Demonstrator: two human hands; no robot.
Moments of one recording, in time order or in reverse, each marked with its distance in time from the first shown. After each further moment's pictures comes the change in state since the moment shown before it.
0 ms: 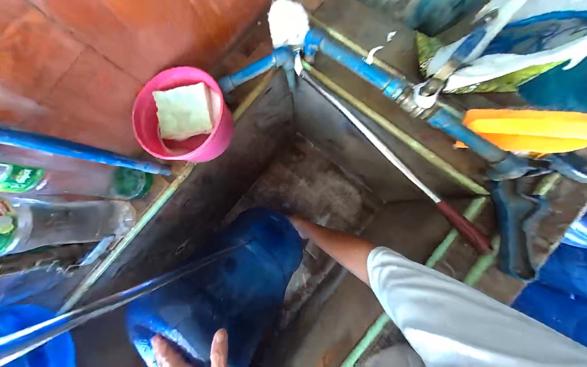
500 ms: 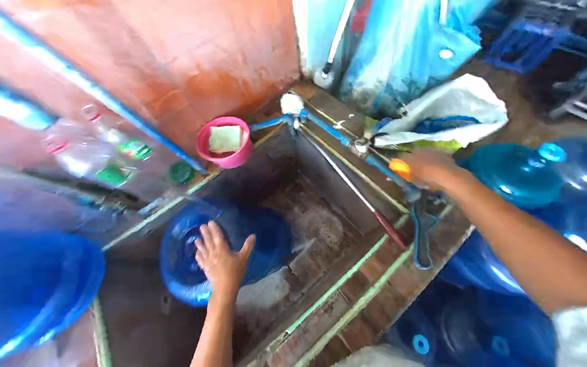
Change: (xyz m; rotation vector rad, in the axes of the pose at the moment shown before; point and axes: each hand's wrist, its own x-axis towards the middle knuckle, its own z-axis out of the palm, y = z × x) left_hand 0.022 0.089 0.030 0.175 -0.009 0.193; right_hand -0.346 -0.099 -0.280 -1.384 0.790 -0.352
